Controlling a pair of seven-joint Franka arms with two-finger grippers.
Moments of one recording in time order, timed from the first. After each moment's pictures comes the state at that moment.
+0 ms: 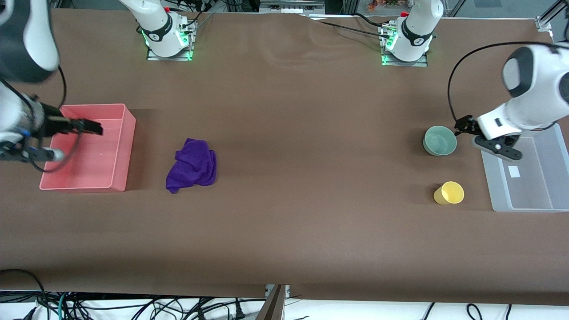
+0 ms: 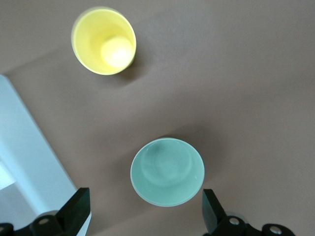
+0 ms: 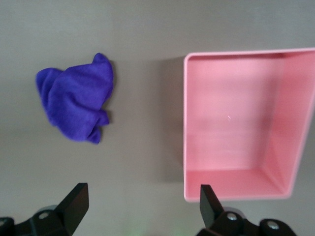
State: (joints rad) left arm 0.21 0.08 -0.08 -2.23 0.04 2.22 0.53; right arm -0.01 0.28 0.01 -1.59 -0.01 1.64 0.02
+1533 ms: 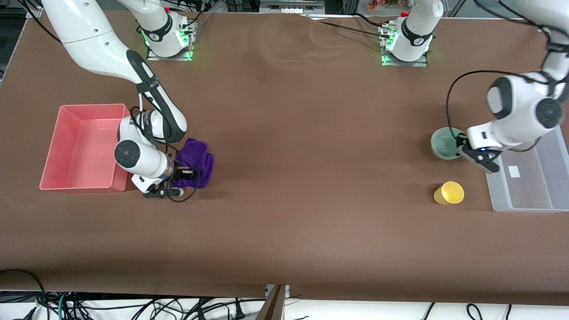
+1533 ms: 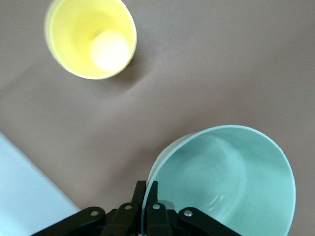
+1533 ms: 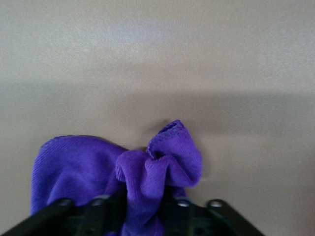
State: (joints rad) left arm 0.28 0.22 -0.09 -2.09 0.04 2.18 0.83; right arm 0.11 0.63 0.12 -1.84 -0.01 2.41 0.16
